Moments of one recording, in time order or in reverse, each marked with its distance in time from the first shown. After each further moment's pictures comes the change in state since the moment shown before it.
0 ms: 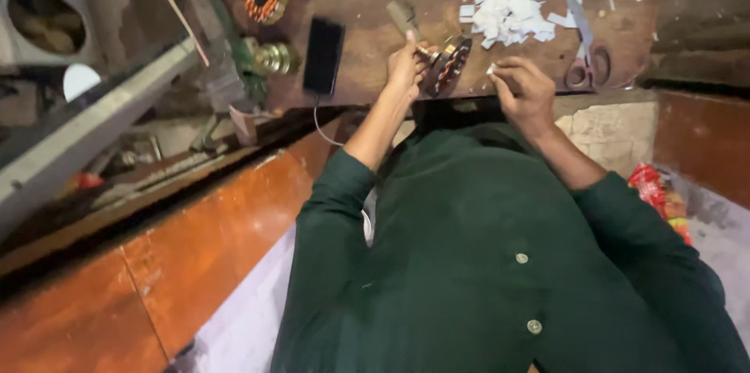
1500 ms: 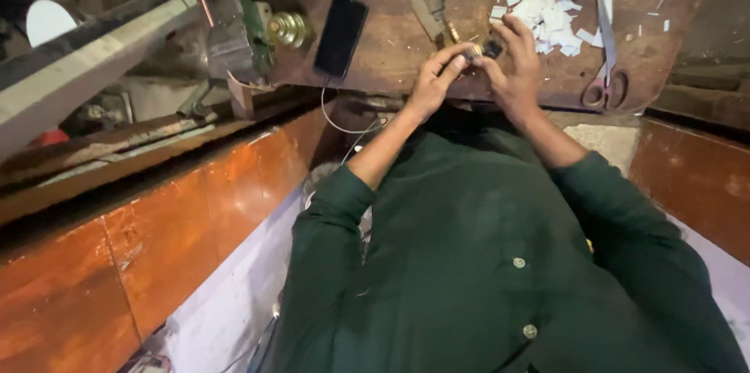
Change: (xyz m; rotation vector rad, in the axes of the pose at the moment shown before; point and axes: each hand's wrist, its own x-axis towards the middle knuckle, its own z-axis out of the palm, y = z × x) left_hand -0.094 0.013 0.019 0.287 -0.311 0.533; right_hand 0.047 -0.002 0.067 -0.034 -0.021 -0.204
